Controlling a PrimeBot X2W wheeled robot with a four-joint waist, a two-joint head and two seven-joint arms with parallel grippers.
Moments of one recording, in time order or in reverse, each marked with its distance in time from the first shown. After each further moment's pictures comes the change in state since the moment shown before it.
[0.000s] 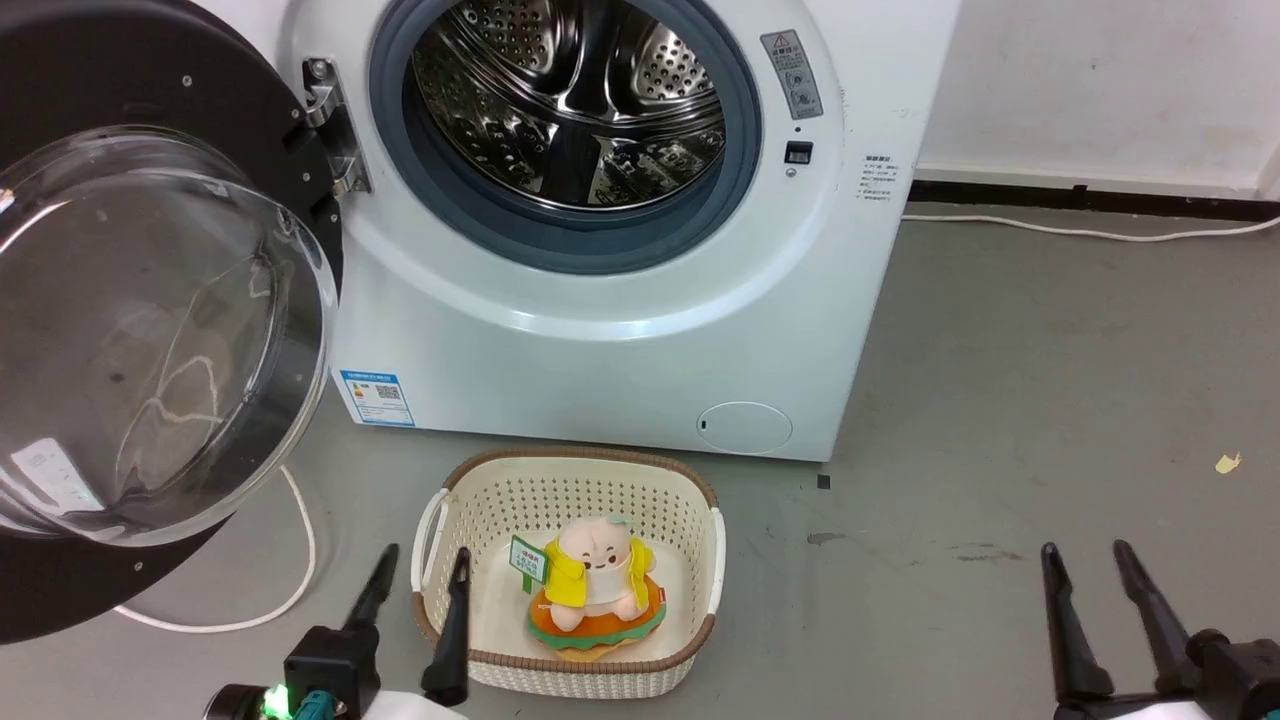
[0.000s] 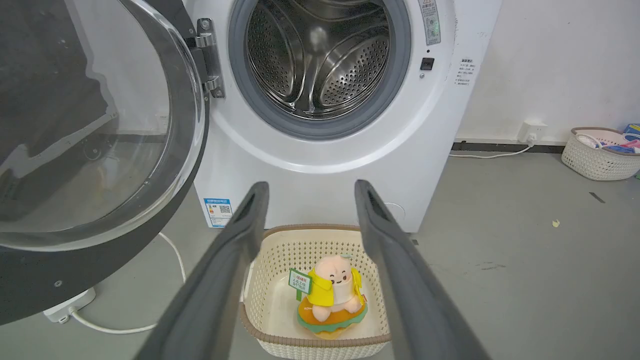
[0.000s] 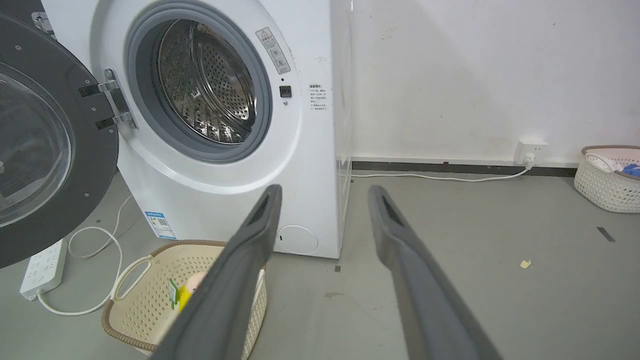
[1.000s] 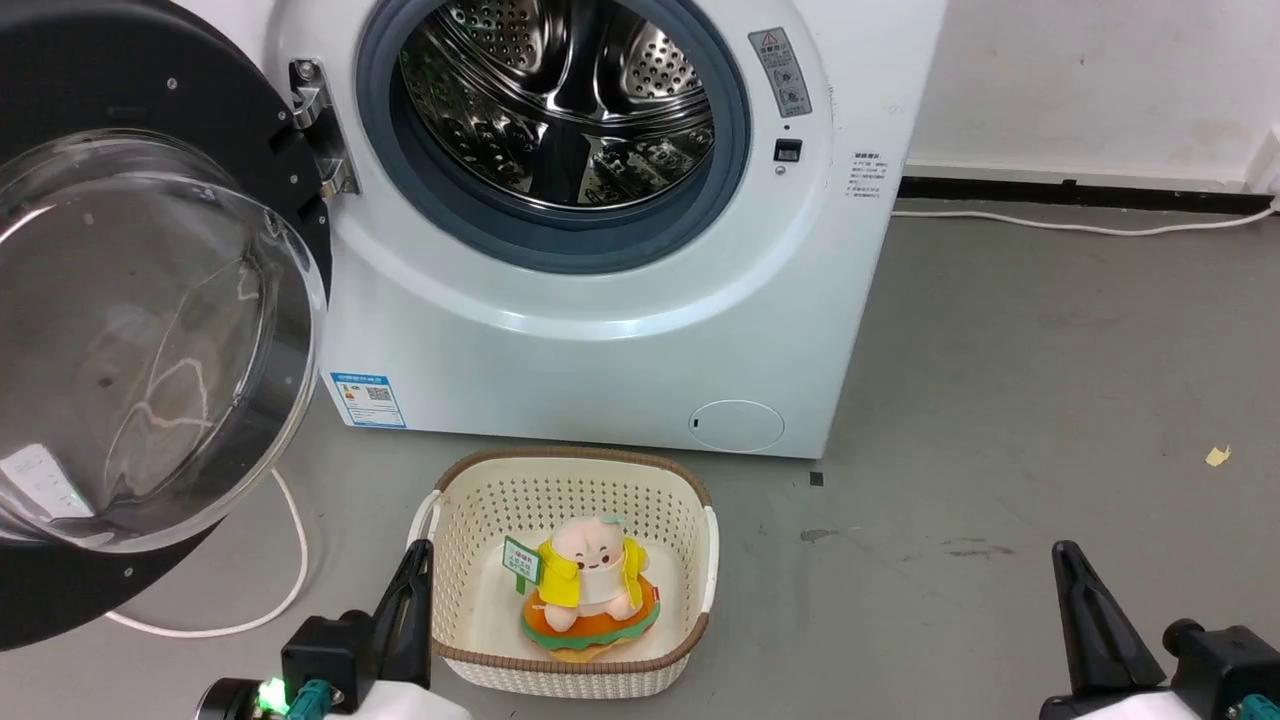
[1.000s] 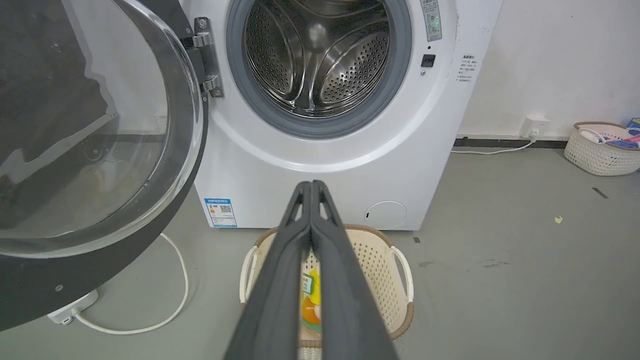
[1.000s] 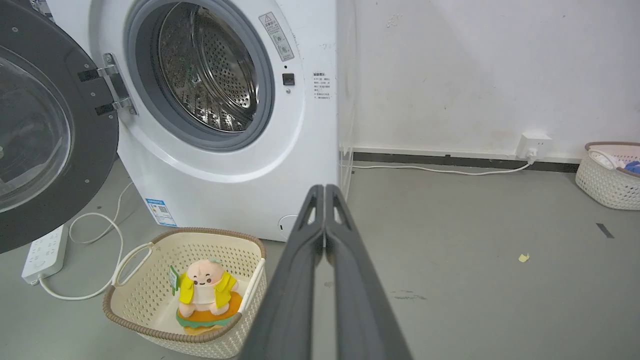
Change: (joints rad) left arm -0.002 -0.022 0.037 -0.010 0.038 -0.018 0.033; right arm -0.009 0.000 0.018 0.000 -0.021 0.000 0.041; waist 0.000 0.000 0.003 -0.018
